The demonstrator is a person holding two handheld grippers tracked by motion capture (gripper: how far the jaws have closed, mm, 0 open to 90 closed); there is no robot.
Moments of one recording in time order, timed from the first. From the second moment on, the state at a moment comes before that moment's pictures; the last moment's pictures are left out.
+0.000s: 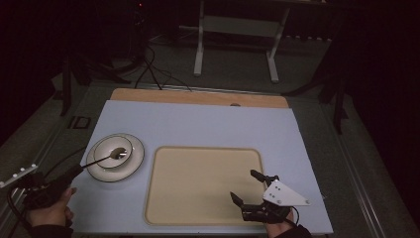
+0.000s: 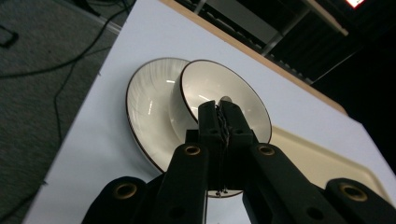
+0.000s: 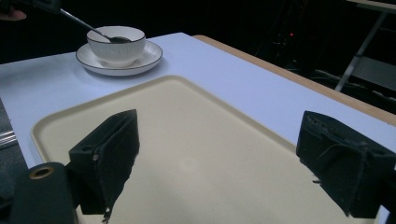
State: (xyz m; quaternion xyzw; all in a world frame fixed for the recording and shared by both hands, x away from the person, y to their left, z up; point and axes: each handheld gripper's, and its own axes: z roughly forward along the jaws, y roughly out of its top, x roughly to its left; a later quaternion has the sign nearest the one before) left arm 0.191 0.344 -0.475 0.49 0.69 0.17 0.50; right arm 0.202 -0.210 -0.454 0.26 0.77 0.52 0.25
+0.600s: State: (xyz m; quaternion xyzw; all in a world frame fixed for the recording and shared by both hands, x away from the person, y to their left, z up) left arm 0.199 0.344 -0.428 0.56 0.63 0.20 0.50; right arm 0.203 -0.211 -0.453 0.26 0.77 0.53 0.25
